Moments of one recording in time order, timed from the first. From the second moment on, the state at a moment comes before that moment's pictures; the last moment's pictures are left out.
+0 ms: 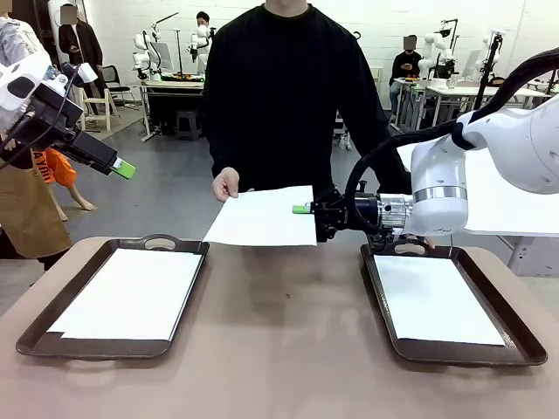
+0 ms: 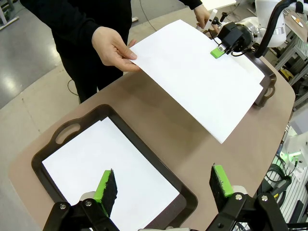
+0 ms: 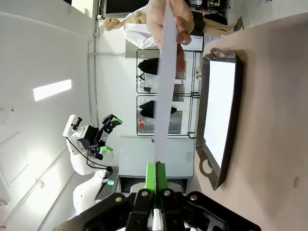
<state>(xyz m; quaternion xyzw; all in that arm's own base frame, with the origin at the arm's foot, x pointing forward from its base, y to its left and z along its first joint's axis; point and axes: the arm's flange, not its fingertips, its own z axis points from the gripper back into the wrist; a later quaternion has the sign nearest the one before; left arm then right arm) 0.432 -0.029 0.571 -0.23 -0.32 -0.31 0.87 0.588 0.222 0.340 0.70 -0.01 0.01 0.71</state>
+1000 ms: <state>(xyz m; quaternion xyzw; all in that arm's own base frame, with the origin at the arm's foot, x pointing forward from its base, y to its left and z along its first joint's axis) 0.432 -0.029 0.571 -0.23 -0.32 -0.31 0.87 0.588 0.222 0.340 0.70 -0.01 0.01 0.71</state>
